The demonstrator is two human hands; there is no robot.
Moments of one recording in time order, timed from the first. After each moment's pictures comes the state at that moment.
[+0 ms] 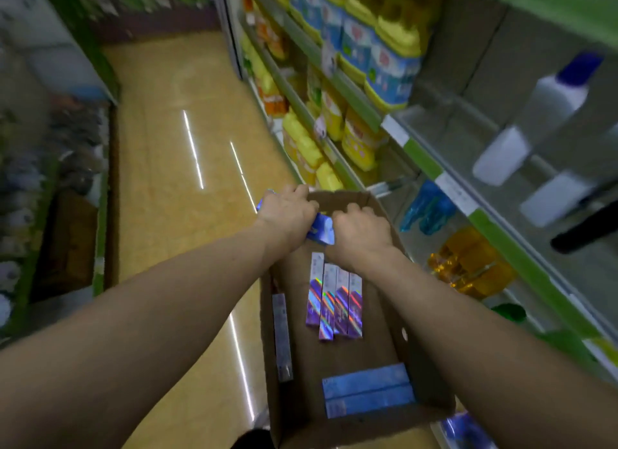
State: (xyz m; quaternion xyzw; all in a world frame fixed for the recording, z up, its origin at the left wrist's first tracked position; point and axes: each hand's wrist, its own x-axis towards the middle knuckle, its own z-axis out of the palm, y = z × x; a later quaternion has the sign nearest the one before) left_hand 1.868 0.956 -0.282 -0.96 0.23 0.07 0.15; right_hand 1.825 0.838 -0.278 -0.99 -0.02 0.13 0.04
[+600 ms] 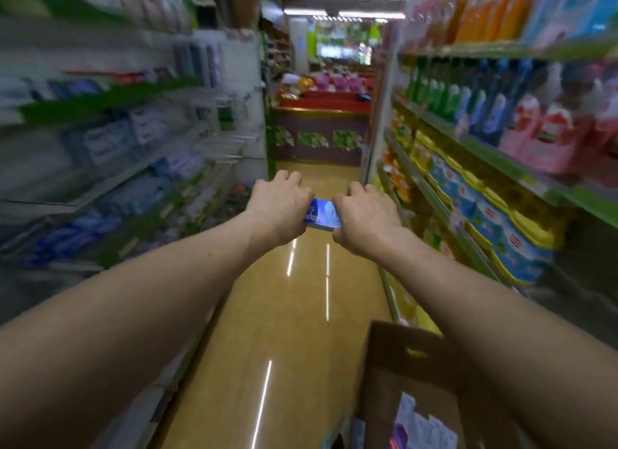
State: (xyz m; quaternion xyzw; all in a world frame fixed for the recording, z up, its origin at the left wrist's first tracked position) left_hand 1.813 1.153 -0.060 -0.98 -0.03 -0.13 0.16; right_hand 1.849 1.024 -0.066 -0.95 -0.27 -0.14 -0.03
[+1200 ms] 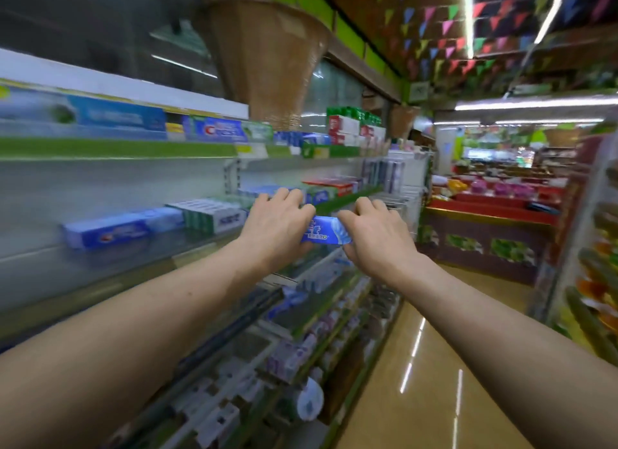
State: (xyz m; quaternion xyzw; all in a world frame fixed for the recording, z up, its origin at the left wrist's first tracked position) left_hand 1.582 1.442 0.070 -0.91 -0.22 -0.25 0.26; right_hand 1.702 1.330 0.064 -0.79 -0.52 -0.31 0.06
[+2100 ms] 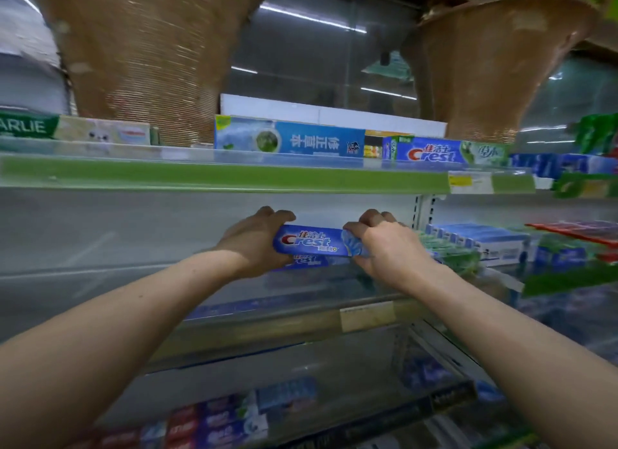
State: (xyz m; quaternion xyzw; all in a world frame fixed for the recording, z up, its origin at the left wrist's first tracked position) left_hand 1.391 1.624 0.082 -0.79 -0.56 -0.24 0.07; right_hand 1.609 1.614 0.080 -0.56 -0.78 -0.25 0.15
